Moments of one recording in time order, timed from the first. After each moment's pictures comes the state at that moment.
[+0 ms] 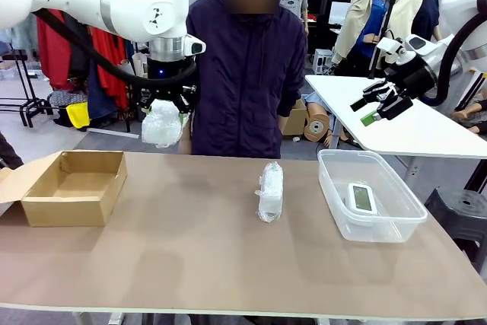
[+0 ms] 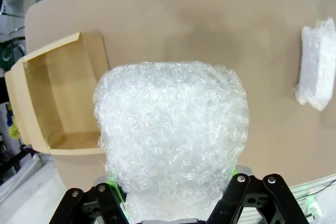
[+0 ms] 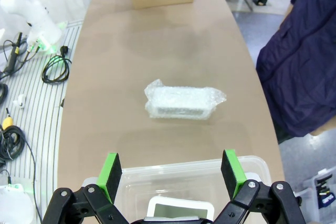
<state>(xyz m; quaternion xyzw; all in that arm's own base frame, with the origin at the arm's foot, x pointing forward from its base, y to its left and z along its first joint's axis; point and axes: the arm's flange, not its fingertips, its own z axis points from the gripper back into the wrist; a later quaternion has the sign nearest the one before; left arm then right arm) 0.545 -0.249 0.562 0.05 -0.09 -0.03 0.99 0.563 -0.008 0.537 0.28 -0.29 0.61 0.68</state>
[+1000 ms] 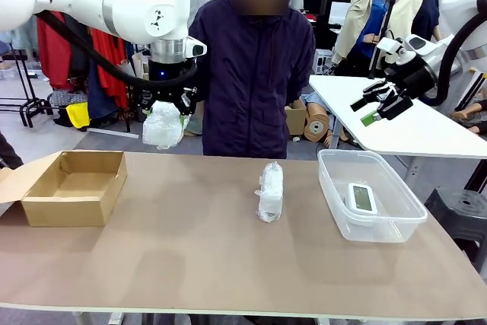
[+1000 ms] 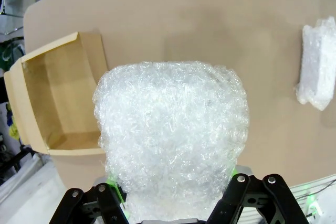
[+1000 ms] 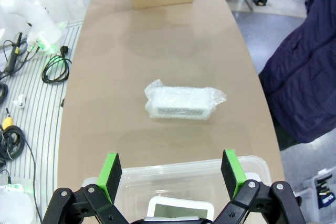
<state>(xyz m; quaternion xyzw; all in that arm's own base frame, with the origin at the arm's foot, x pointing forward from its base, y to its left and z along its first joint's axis) 0.546 -0.249 0.558 0.05 -0.08 -0.03 1.00 0.563 -0.008 0.537 0.28 -0.29 0.61 0.68</state>
